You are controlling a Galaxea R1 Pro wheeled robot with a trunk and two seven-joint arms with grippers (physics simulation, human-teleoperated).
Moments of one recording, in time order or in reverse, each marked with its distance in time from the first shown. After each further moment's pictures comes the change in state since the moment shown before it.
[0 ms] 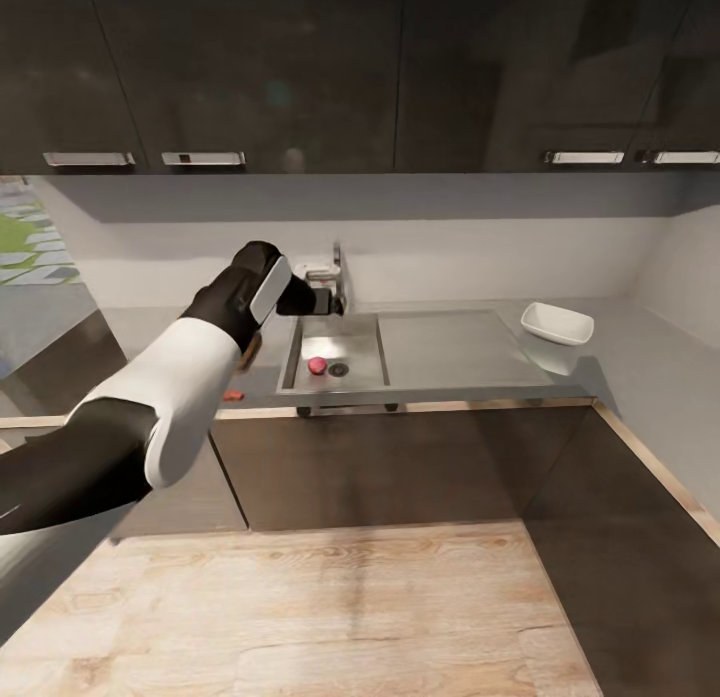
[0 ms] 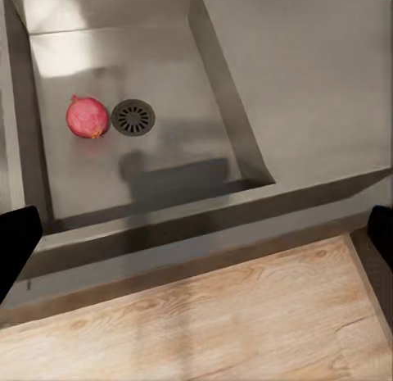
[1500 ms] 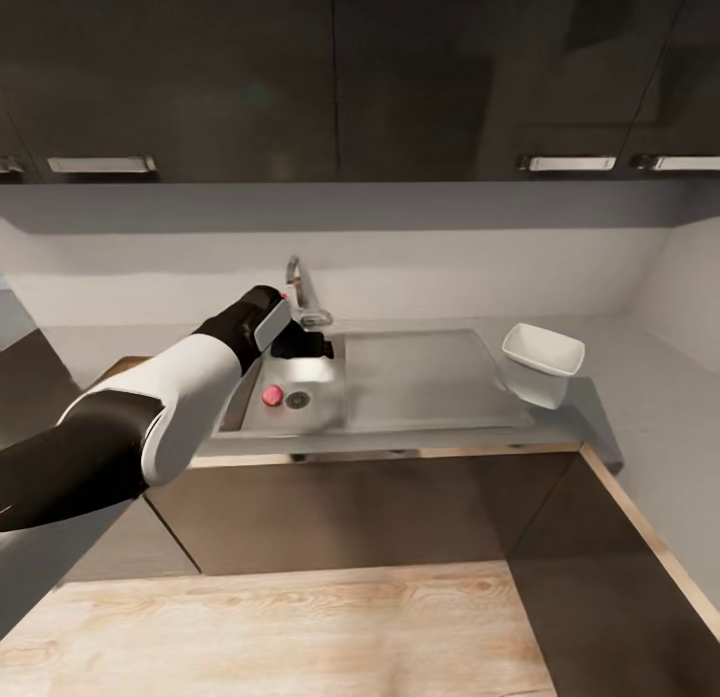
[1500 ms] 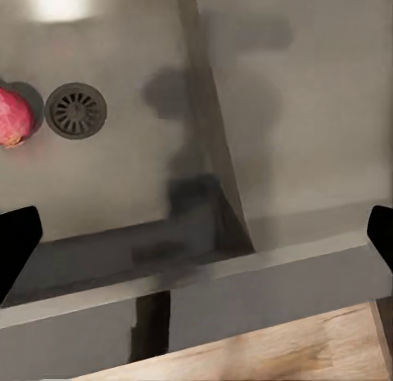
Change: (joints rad) left arm -0.004 0.013 0.000 0.295 -0.006 -0.093 0.000; right arm 0.000 -0.001 -0.002 -0.001 -0.003 0.001 -0.001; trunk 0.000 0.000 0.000
